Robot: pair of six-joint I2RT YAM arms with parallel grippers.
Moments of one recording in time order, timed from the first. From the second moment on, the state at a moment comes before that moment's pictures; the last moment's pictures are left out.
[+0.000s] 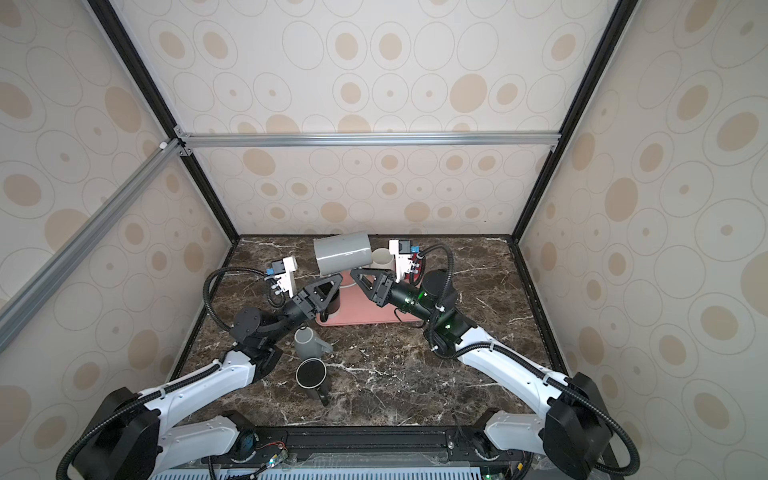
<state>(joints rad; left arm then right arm) -0.55 1.15 0.55 1.01 0.41 -0.99 0.69 1.22 0.88 0.48 -0.39 0.81</state>
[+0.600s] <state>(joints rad) -0.55 1.16 0.84 0.06 0.22 -0.66 0.70 1.02 0.77 0.17 -0.18 0.68</state>
